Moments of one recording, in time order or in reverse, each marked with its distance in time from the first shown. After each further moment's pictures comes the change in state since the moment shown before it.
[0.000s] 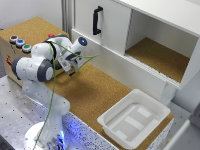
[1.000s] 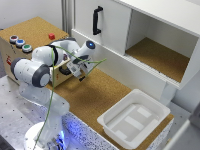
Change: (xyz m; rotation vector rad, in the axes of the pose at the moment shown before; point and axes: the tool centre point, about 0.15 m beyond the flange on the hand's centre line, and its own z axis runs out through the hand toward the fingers) arm 0.030 0.058 -0.064 -0.164 0.063 -0.087
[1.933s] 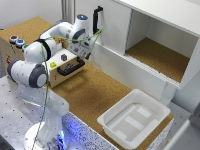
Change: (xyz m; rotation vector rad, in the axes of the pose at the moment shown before) arm -0.005 -0.074 -0.131 -0.259 -0.009 -0.336
